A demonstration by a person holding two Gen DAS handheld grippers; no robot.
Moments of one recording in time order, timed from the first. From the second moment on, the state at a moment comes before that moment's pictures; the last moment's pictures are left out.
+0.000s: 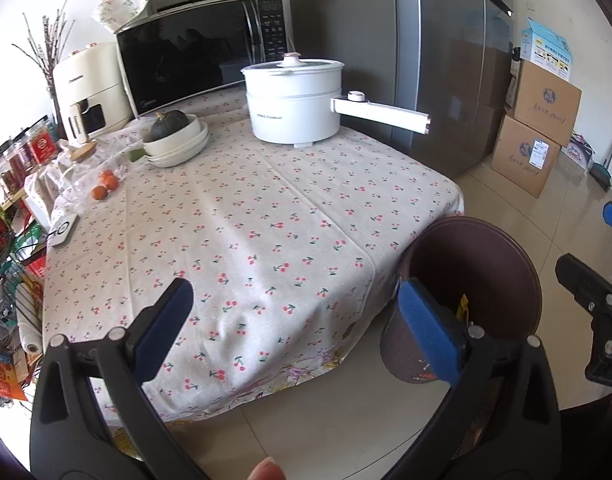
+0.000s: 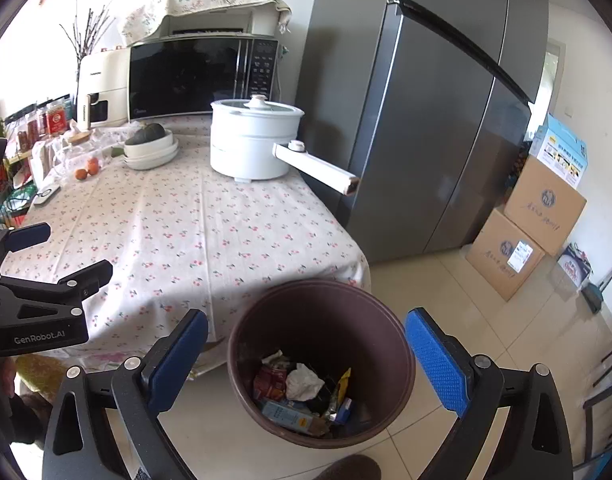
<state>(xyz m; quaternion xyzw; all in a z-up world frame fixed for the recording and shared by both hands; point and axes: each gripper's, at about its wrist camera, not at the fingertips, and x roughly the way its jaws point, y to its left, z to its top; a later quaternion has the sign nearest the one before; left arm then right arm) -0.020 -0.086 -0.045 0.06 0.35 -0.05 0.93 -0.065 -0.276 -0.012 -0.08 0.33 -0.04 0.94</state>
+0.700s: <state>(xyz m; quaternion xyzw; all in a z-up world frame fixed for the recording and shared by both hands) -0.074 -0.033 -0.011 0.01 0.29 0.05 0.96 -0.081 -0.244 0.010 -0.04 0.28 -0.02 0.96</state>
